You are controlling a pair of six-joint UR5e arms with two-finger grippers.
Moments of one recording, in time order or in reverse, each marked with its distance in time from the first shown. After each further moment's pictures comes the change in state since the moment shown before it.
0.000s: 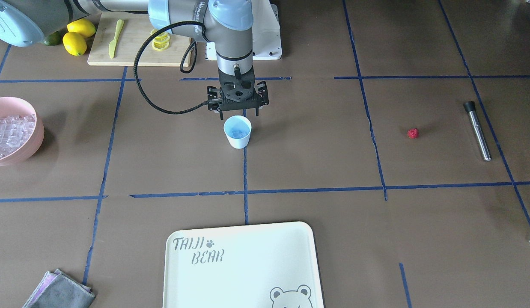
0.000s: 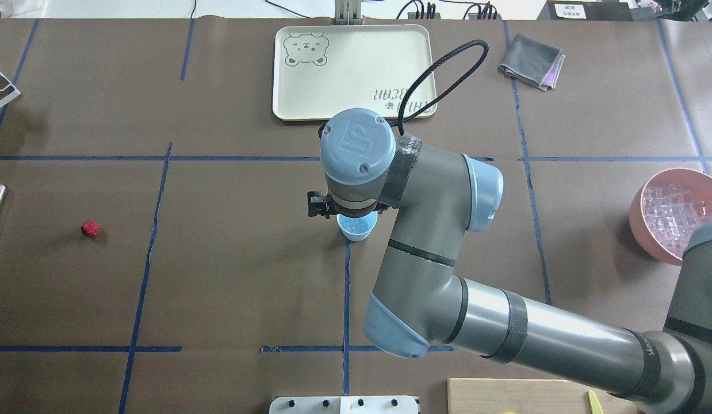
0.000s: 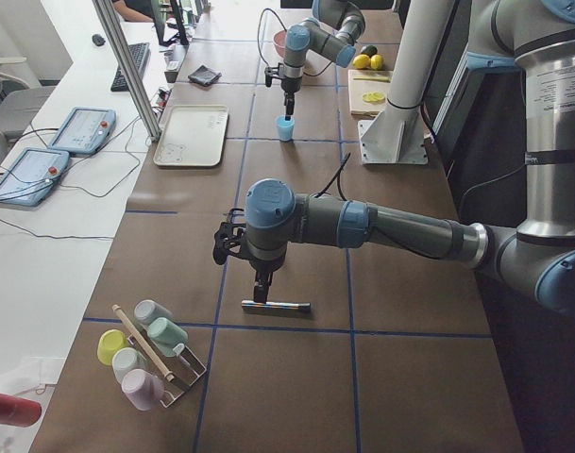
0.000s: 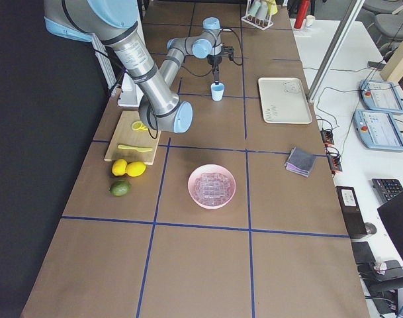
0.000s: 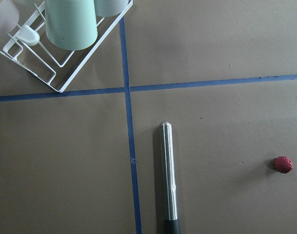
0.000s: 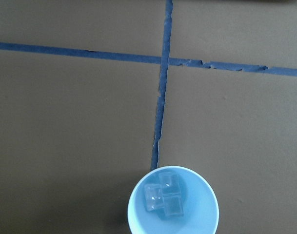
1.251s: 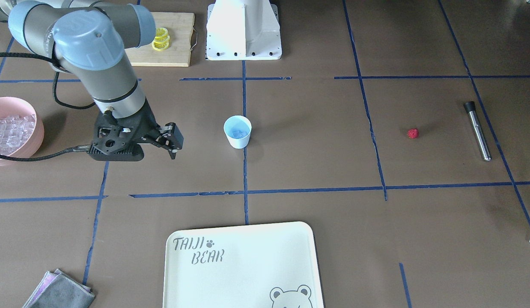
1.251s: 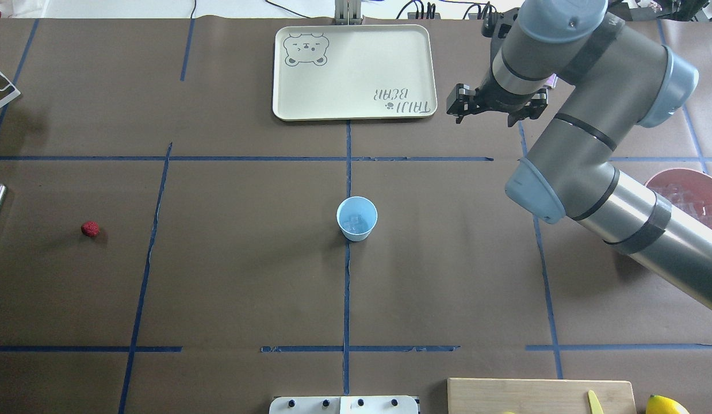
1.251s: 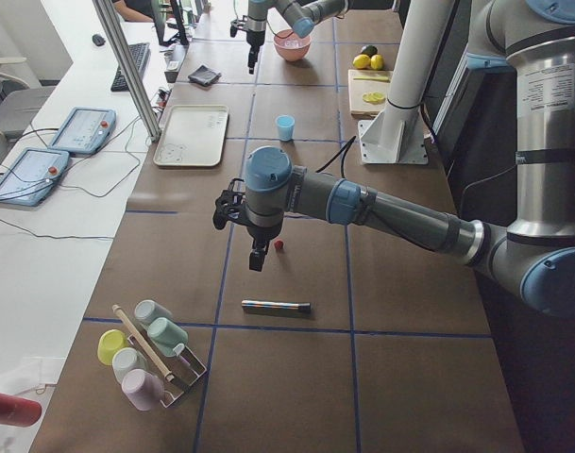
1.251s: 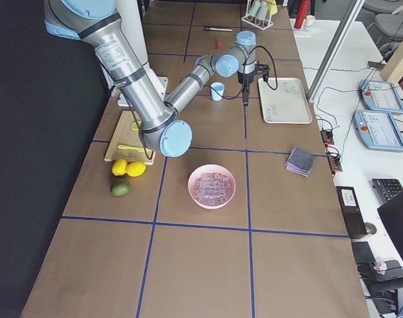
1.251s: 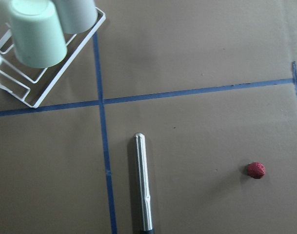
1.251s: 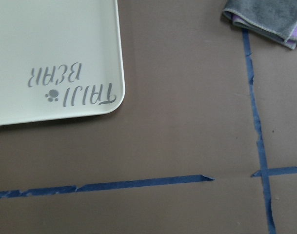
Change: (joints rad) left arm 0.126 -0.021 -0.098 -0.072 0.002 -0.164; right arm 0.373 -0.270 0.046 0.104 0.163 -0.132
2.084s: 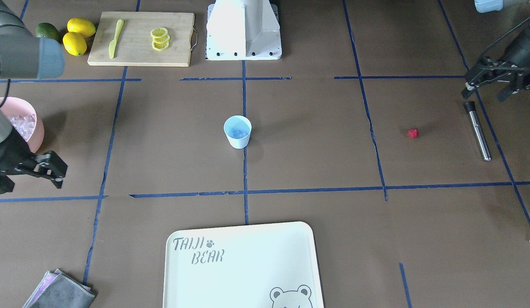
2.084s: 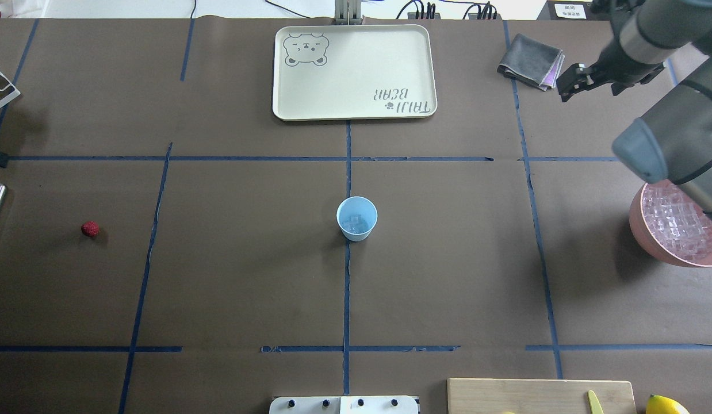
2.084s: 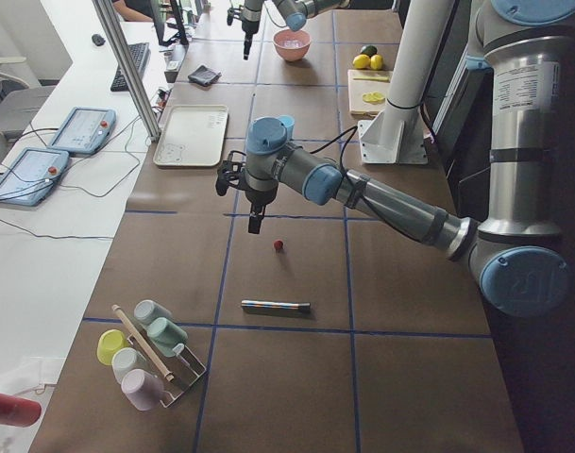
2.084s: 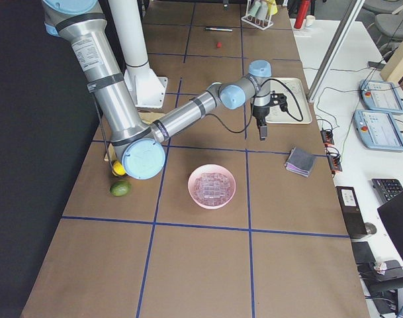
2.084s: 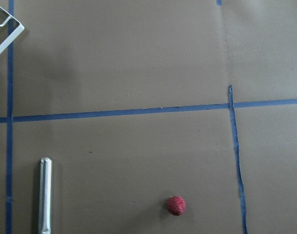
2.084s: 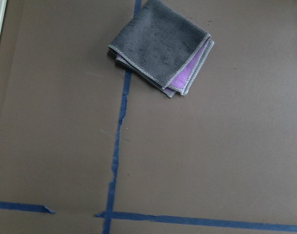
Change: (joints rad) left arm 0.344 -0.067 -0.064 -0.171 0.184 -0.542; right arm 0.276 -0.193 -0.029 0.079 0.157 -0.479
